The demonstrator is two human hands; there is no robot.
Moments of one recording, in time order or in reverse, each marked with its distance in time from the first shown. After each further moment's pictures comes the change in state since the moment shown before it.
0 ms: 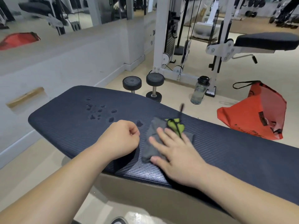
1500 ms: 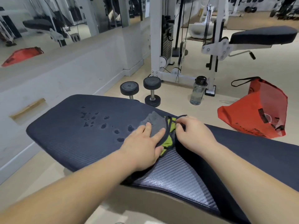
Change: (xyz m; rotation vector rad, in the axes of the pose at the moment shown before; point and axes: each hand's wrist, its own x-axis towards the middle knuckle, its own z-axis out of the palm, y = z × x) left_hand 0.010 0.056 0.064 0.732 -0.219 0.326; right_hand 0.018 0.075 -0.033 0.390 0.396 0.343
